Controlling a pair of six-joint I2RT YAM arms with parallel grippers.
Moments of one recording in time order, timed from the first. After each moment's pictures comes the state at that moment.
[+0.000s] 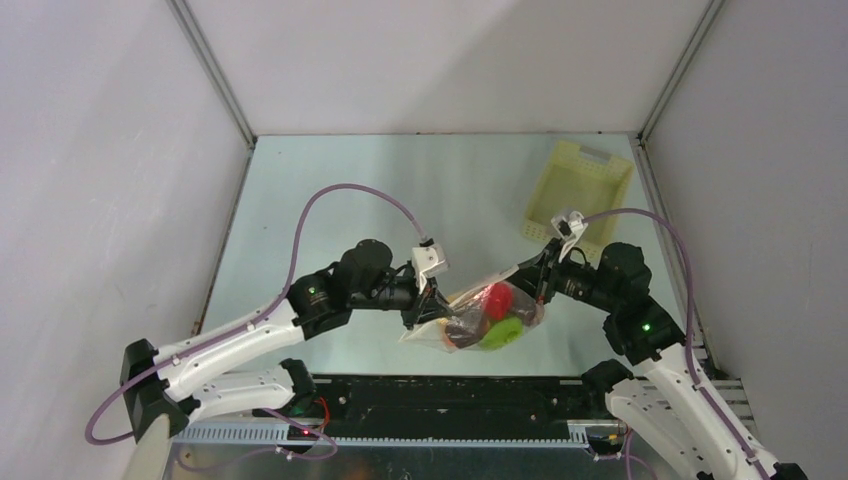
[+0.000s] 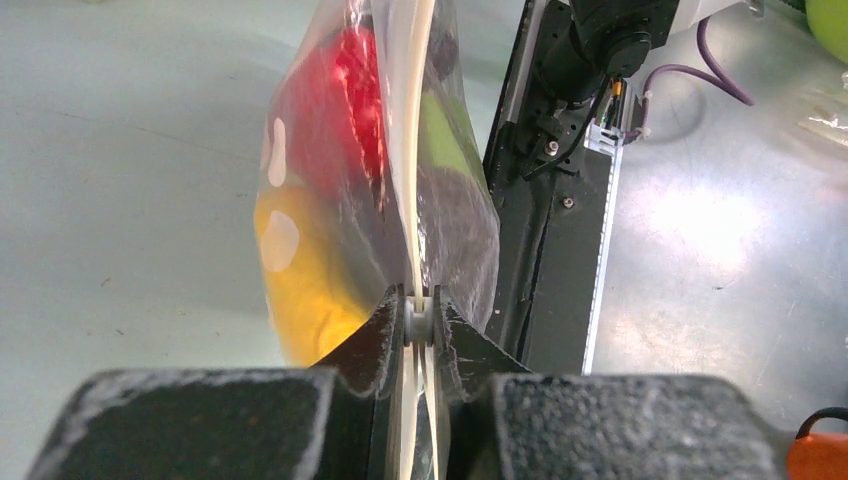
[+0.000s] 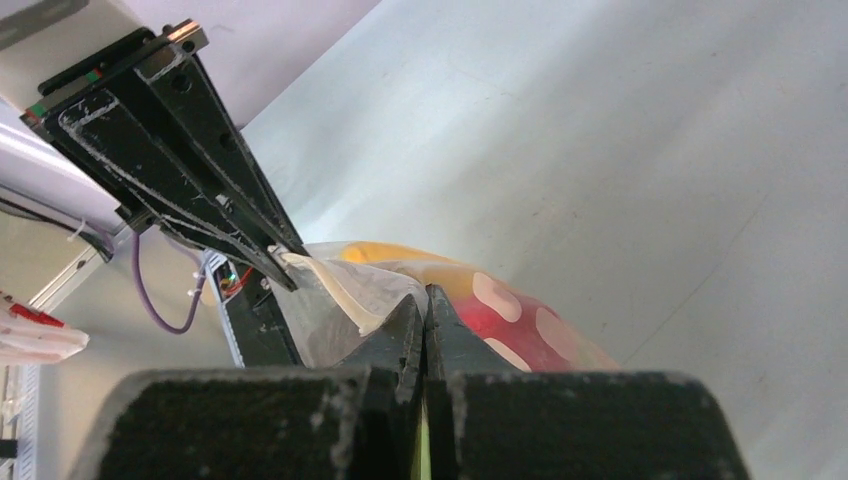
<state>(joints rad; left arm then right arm) -0.99 1.01 0.84 -0.27 0.40 -0.10 0.46 0.60 0.66 -0.22 -0.57 0.33</state>
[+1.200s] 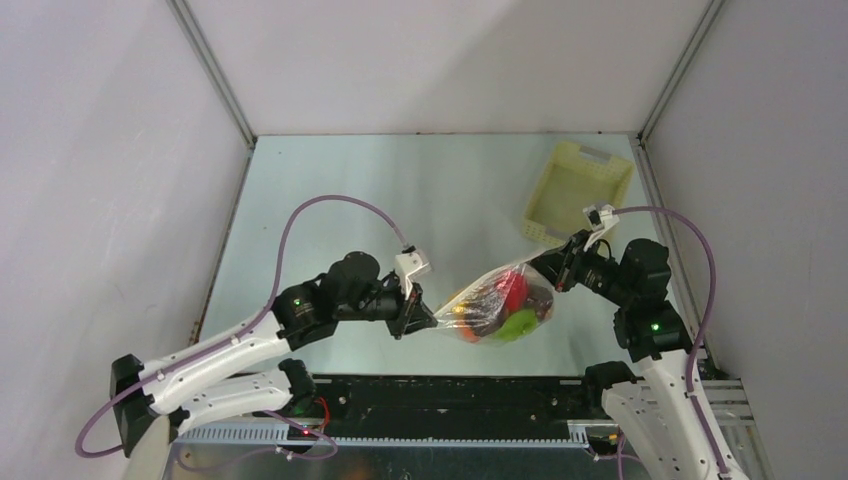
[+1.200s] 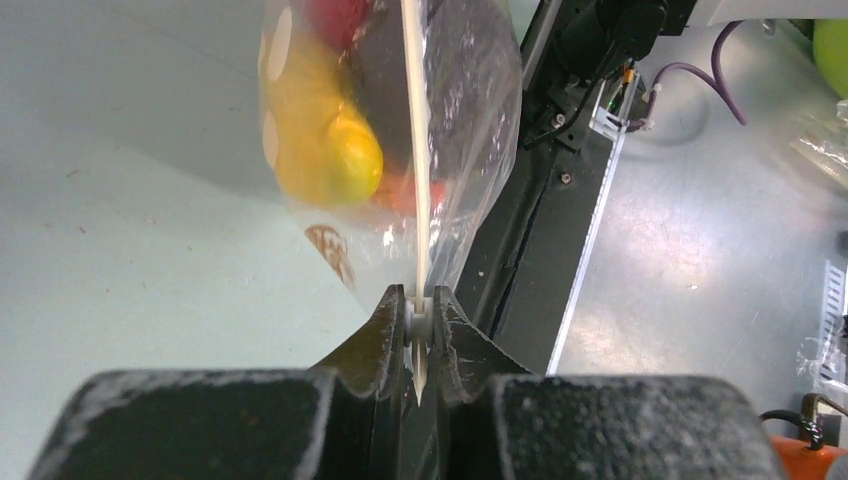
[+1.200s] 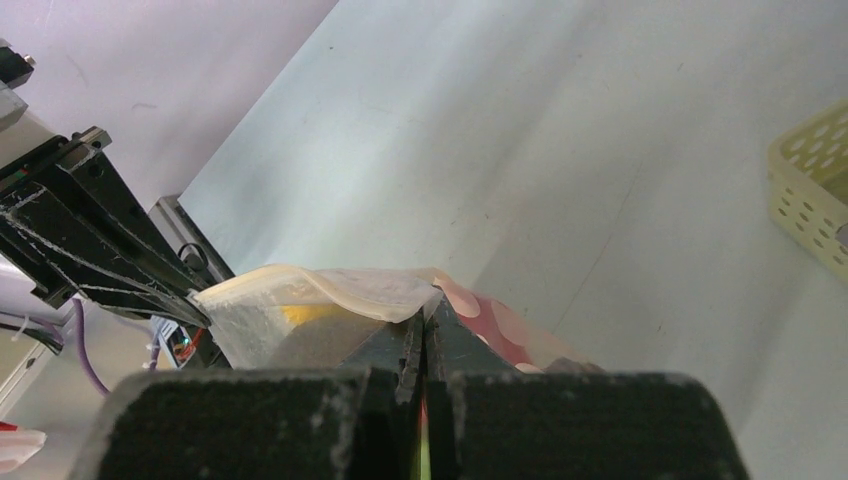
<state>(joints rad) -0.99 0.90 0.76 -0.35 0.34 -0.23 0.18 0.57 0.66 -0.28 -0.64 0.34</state>
